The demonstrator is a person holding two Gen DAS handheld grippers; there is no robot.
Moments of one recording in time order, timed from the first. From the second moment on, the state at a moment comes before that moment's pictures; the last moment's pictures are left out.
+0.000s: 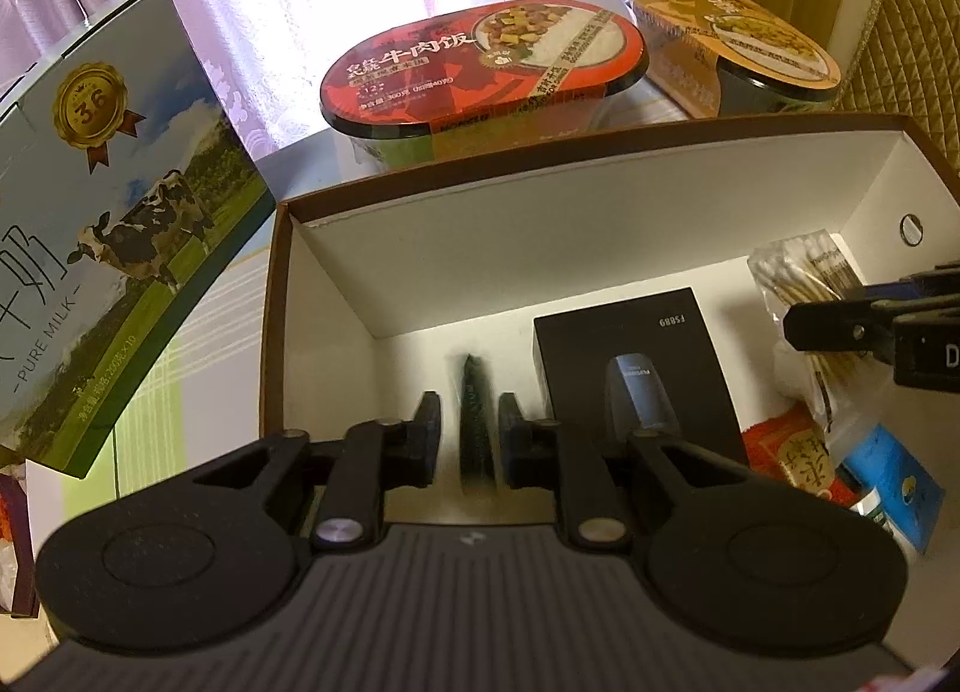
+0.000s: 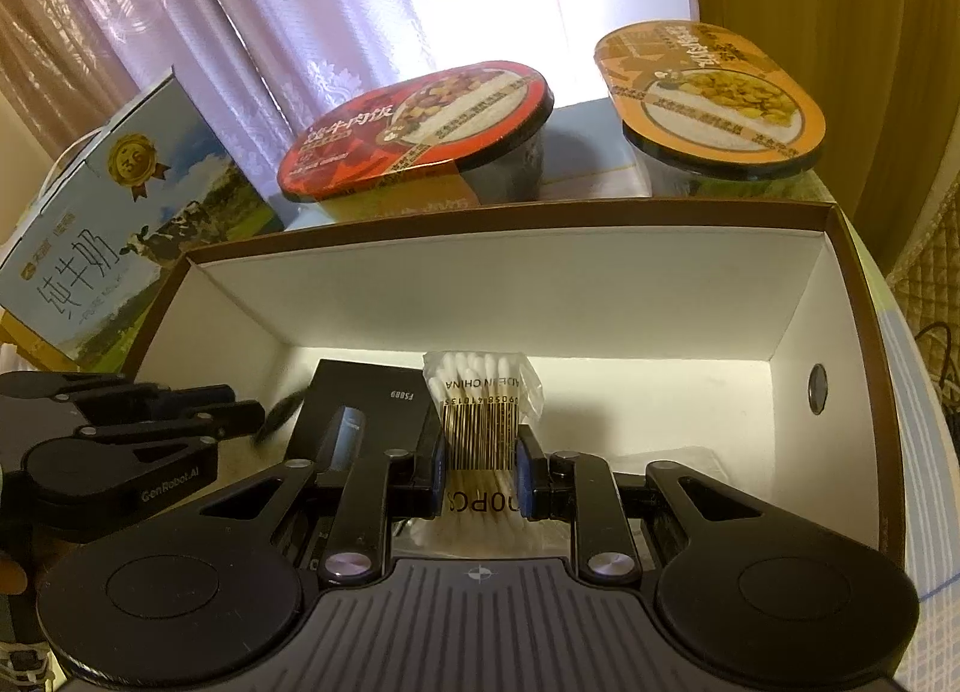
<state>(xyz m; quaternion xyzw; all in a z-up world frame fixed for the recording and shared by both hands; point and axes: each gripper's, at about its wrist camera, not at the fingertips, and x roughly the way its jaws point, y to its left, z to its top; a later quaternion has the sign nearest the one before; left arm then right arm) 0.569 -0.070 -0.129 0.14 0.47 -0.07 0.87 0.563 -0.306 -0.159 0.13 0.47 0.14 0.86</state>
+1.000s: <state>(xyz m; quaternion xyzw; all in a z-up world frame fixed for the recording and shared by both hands) 0.544 -0.058 -0.101 0.11 0.45 -0.07 0.89 0.531 -0.315 -0.133 0.08 0.42 0.15 0.89</state>
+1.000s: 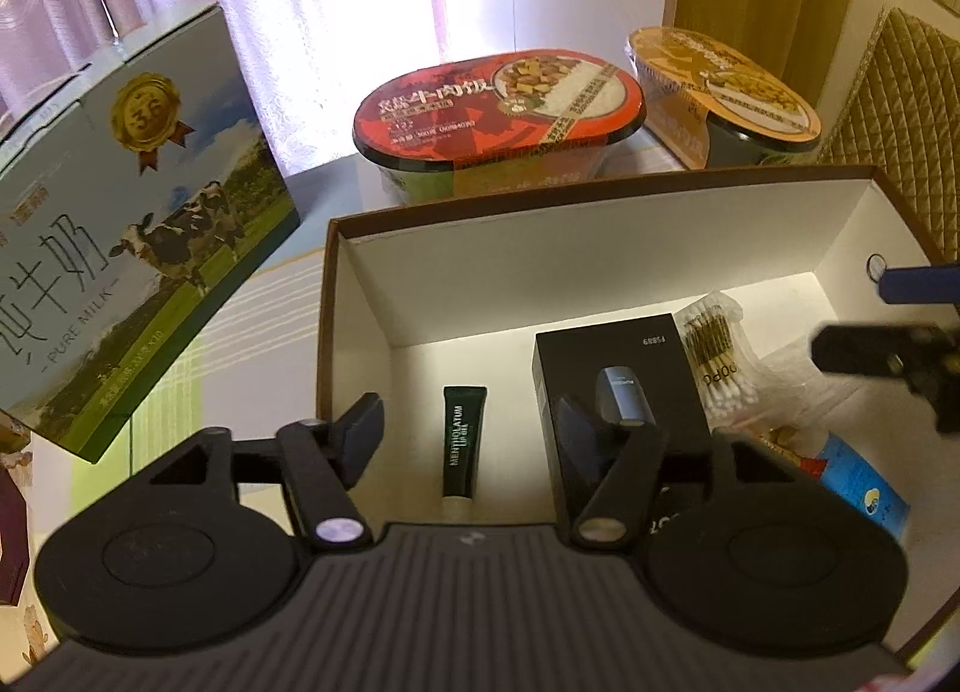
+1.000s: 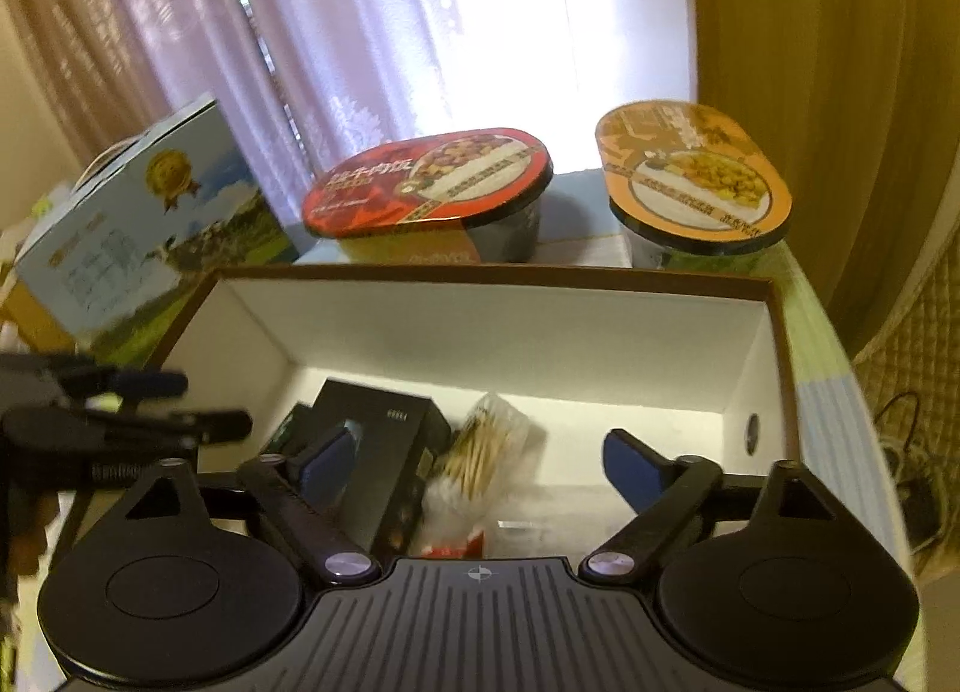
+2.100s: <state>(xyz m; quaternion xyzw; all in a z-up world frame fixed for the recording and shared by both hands) 0.387 -0.057 -0.026 0.10 0.36 -0.03 0.92 0.380 -0.304 -0.079 0.05 0.38 0.10 0.92</state>
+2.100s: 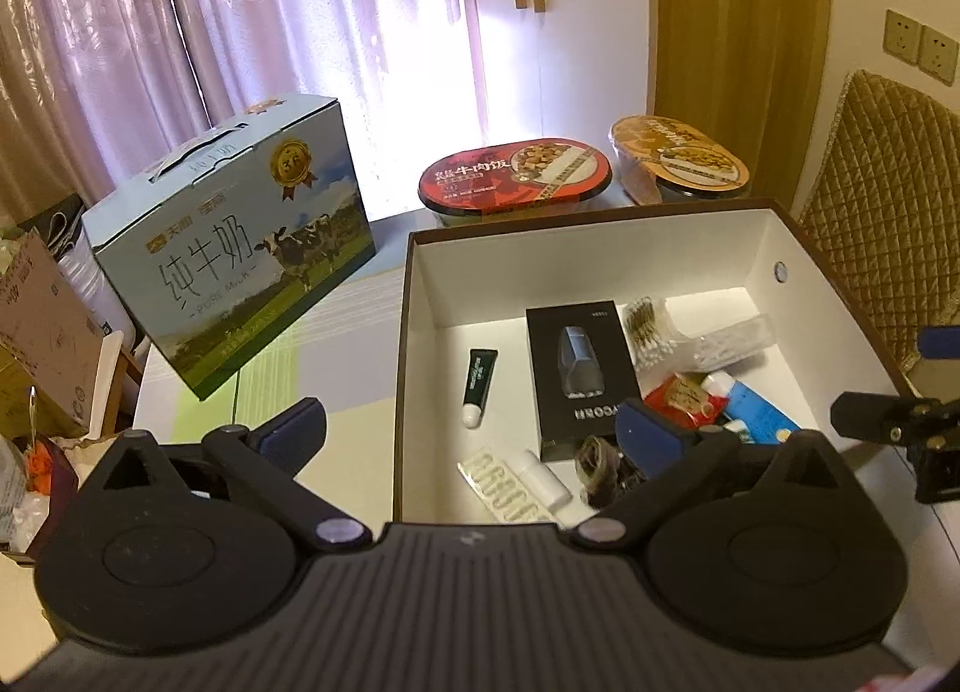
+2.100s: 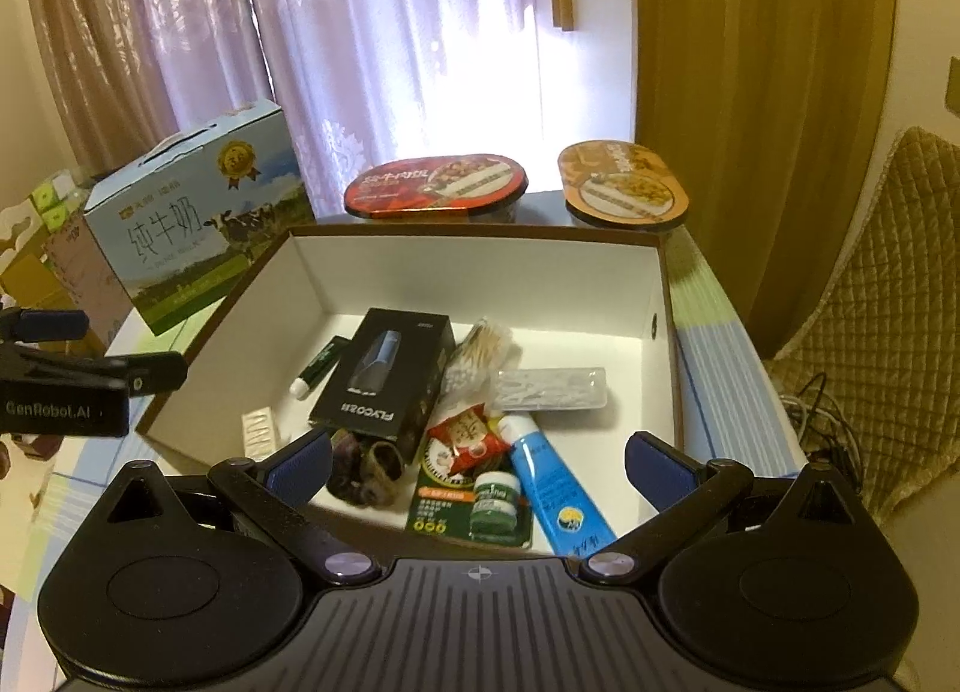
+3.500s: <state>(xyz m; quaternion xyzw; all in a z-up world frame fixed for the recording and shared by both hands) 0.259 -0.024 -0.006 0.05 0.38 -0.06 0.92 0.250 -0.255 -0.048 0.03 0.34 0.06 0.94</state>
